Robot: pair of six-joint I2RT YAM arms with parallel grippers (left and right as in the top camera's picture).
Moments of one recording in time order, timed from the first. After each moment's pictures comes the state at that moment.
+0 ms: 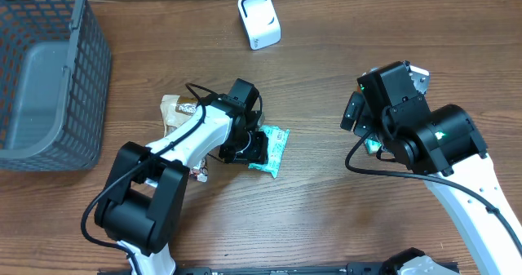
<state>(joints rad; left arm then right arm) -0.46 1.90 1.19 -0.81 0.33 -0.32 0.43 1.30 1.44 -1.29 0.35 0.72</state>
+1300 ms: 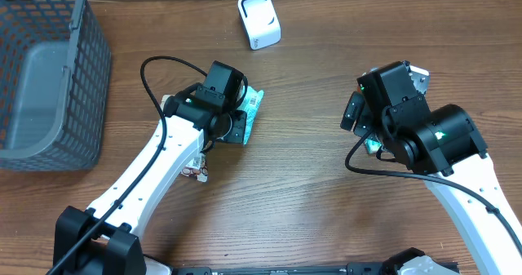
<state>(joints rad) -0.43 1.59 1.23 -0.87 -0.02 -0.28 0.43 1.30 1.44 -1.29 0.35 0.72</state>
